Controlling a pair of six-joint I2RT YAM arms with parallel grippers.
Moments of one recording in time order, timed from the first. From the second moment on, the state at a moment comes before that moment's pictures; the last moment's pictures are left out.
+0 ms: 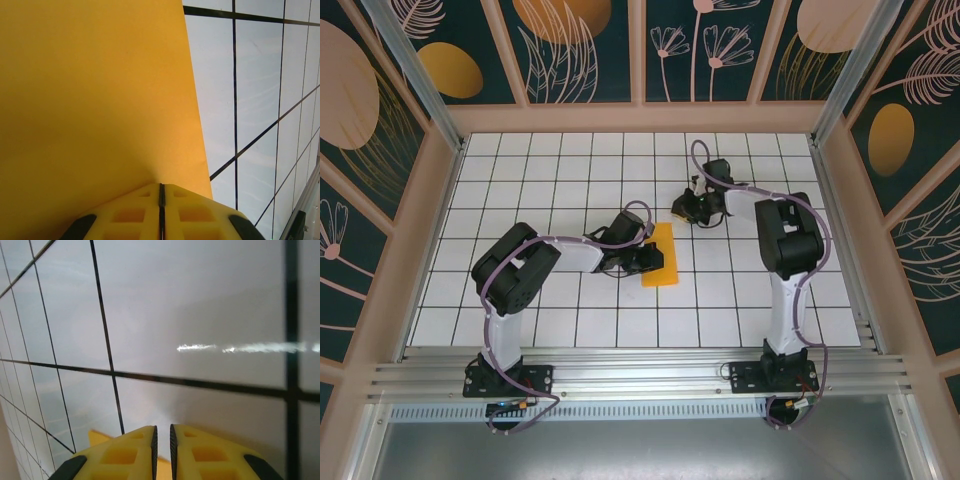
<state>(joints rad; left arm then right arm) -0.73 1.98 1.01 0.11 0.45 -0.85 0.28 2.08 1.31 -0.24 -0.55 0.62</state>
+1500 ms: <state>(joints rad) -0.64 1.78 0.80 0.18 0.40 -1.06 0.44 1.65 0.71 -0.12 -0.55 0.63</state>
